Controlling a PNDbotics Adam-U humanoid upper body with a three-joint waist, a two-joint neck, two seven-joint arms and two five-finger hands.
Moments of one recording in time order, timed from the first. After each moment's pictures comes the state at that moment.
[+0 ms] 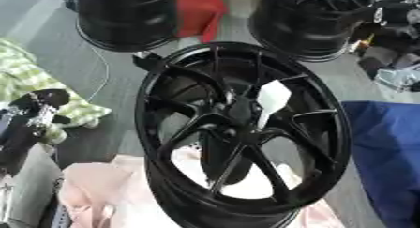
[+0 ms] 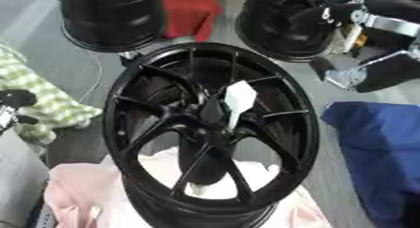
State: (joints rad) left arm -0.09 0.20 0.21 -1.84 -0.03 0.11 -0.33; right arm -0.63 -0.95 0.29 -1.77 0.09 -0.24 0.59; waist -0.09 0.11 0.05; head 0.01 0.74
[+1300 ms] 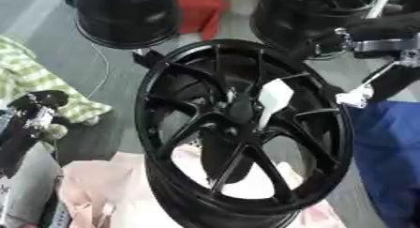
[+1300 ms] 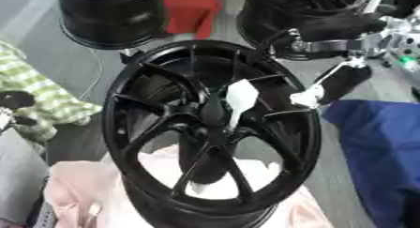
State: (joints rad) left arm -0.10 0.21 0.20 -1.84 -0.03 0.10 -0.34; right arm -0.79 -0.81 0.43 -1.66 0.25 -0.35 0.80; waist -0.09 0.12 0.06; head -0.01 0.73
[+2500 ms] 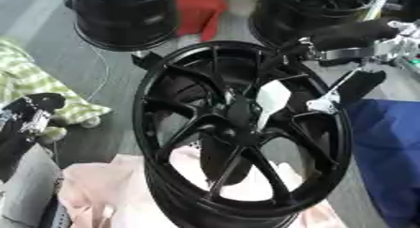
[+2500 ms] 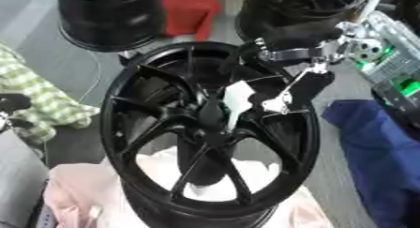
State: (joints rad) left arm -0.11 0.21 0.19 -1.84 -0.03 0.10 -0.35; right arm -0.83 -0.75 0.47 -1.63 0.28 -0.36 0.81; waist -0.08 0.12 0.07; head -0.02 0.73
